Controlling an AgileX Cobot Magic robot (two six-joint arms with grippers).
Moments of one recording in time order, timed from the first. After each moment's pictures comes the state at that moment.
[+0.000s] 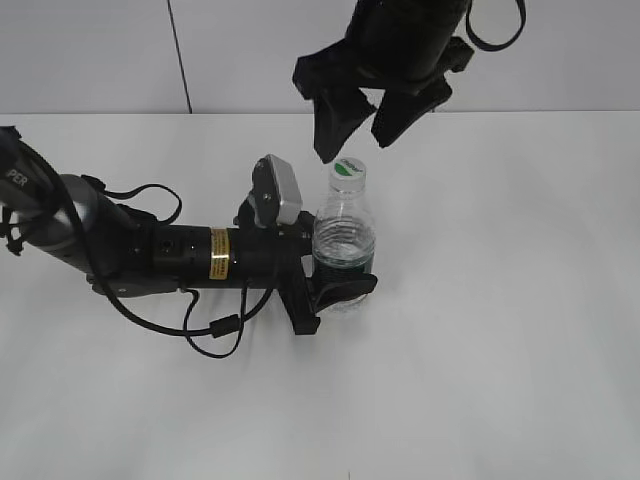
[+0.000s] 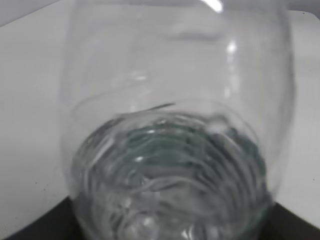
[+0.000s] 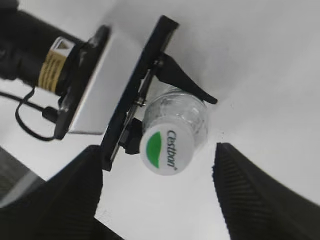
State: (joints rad) left arm -0.44 2.29 -1.07 1.10 -1.03 -0.40; right arm 0.61 1.93 -1.79 0.20 1.22 -0.15
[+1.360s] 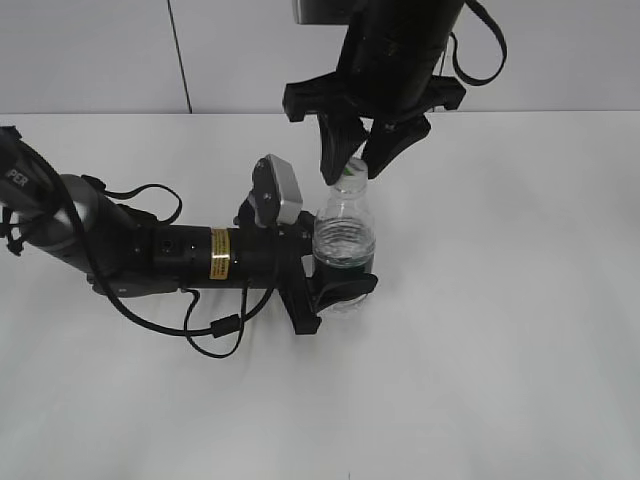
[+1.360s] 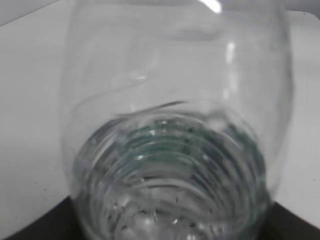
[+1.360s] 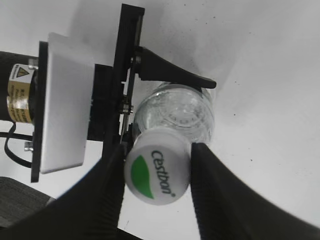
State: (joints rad) left arm -0.44 2.29 -1.07 1.10 -1.02 -0.40; right arm 0.61 2.00 -1.79 0.19 1.22 0.07
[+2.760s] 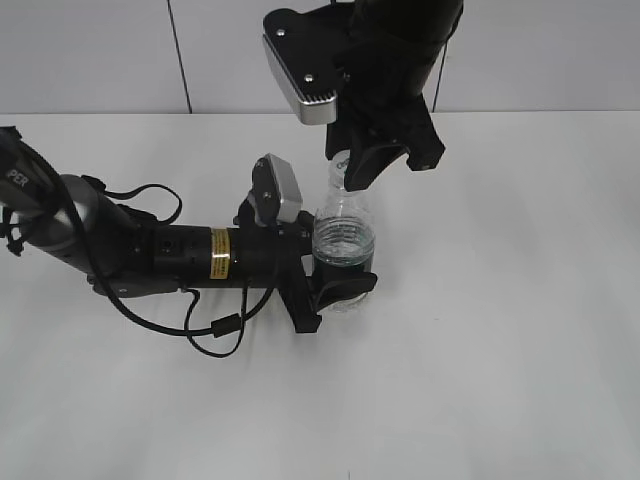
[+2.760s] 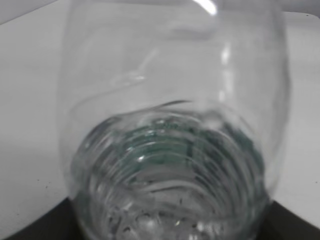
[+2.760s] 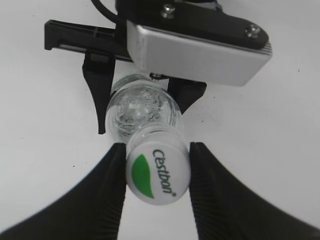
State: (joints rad) left arm -0.44 2.29 -1.07 1.09 -1.02 -0.41; right arm 0.61 2.00 -1.80 0.19 1.22 -1.56
